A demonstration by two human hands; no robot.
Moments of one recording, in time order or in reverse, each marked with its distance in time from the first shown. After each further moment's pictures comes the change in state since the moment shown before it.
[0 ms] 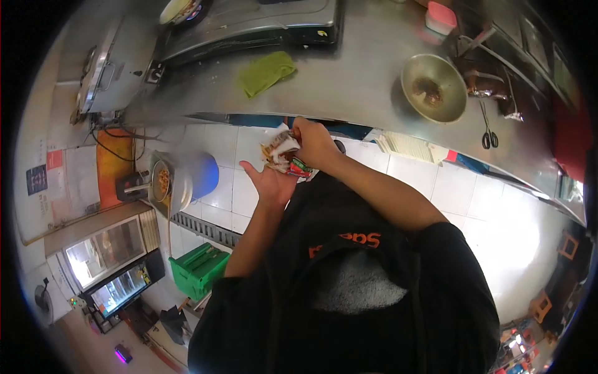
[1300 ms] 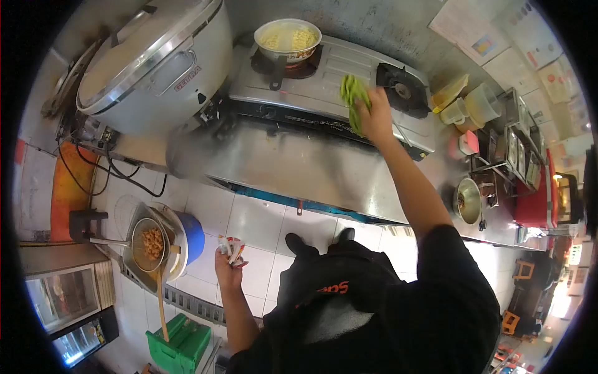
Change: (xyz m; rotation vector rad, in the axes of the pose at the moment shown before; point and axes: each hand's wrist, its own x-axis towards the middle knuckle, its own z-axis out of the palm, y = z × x) left_hand 0.007 0.373 -0.293 0.168 0.627 0.082; right_hand 0.373 -0.117 0.056 -0.649 0.518 -0.298
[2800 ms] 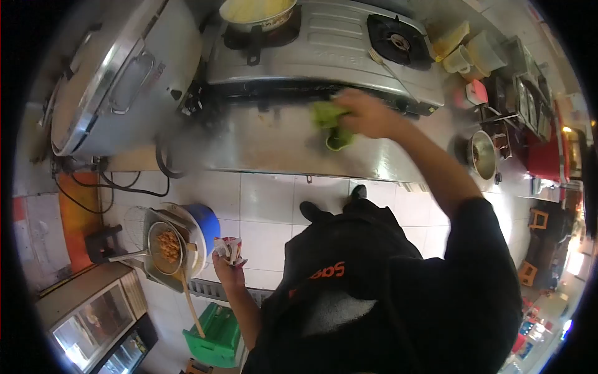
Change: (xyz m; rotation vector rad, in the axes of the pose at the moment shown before) left_hand 0.005 0.042 -0.054 0.062 -0.017 0.093; right_hand -0.051 -0.010 -0.005 0.100 -0.727 -0.107
